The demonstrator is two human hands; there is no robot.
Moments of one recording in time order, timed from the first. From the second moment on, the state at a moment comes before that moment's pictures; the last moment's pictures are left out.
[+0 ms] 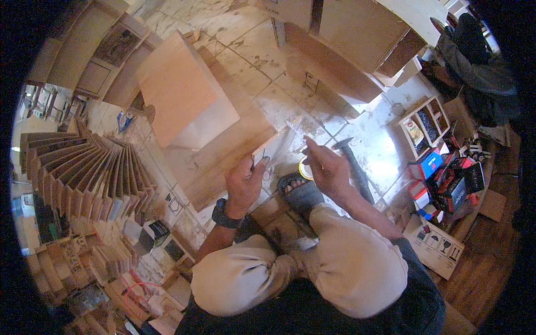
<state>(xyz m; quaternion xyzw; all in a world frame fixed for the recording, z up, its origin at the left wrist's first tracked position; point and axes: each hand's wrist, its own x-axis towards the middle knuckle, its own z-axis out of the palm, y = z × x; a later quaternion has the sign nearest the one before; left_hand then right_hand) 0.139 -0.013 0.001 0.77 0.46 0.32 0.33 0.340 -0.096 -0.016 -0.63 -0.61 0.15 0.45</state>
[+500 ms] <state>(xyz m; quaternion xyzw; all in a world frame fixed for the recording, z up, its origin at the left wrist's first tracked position) 0.138 -0.014 -0.010 0.78 0.46 0.32 0.28 0.334 -0.094 -0.011 -0.58 -0.65 0.17 0.46</state>
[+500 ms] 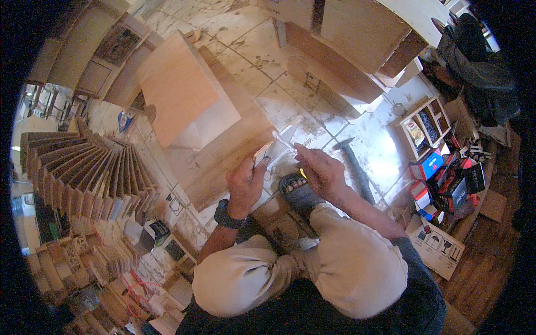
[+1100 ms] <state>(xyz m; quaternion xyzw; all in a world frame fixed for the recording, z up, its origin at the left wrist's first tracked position) 0.147 0.024 0.021 0.21 0.43 0.40 0.78 0.354 -0.104 -0.001 -0.54 -0.36 0.37 0.66</state>
